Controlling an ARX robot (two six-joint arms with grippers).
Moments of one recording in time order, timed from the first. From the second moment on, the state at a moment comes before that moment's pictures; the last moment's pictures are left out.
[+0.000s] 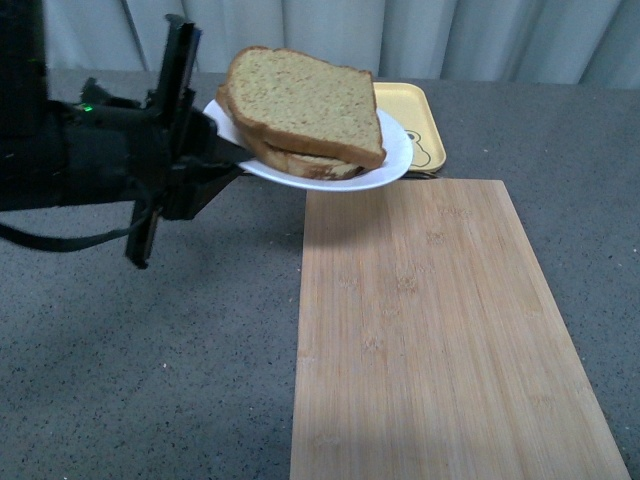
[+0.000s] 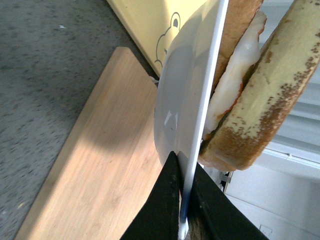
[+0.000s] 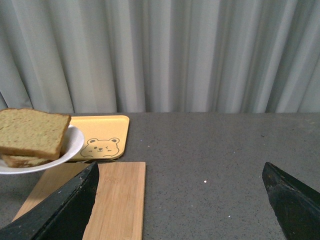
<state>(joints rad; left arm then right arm) -0.25 2.02 0.84 0.72 0.37 -1.27 0.00 0.00 0.00 0.00 0.00 0.00</state>
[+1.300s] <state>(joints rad) -0.23 2.43 1.41 0.50 0.25 -1.33 0.00 0.00 0.00 0.00 0.00 0.00</state>
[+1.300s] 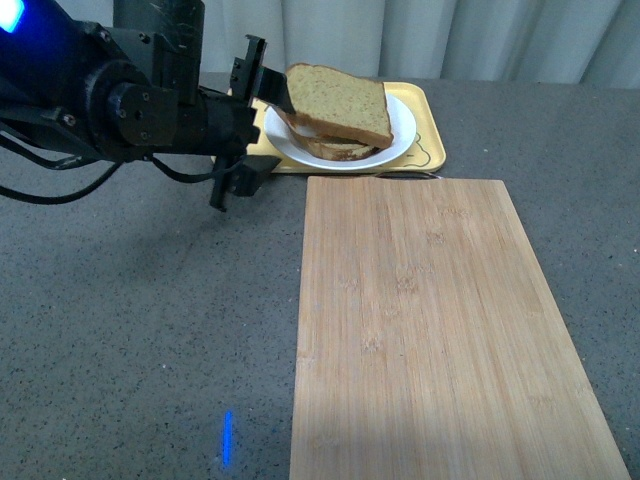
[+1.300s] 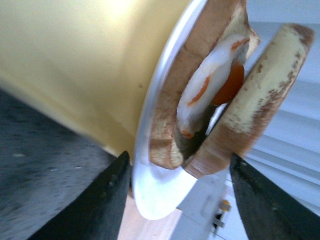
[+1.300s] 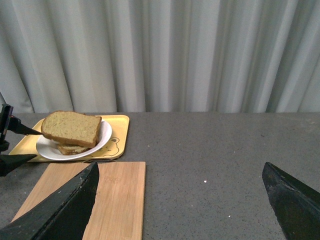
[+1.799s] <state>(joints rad) -0.15 1.97 0.66 1.33 -0.14 -0.07 0.00 0.00 0.00 0.00 0.00 0.00</state>
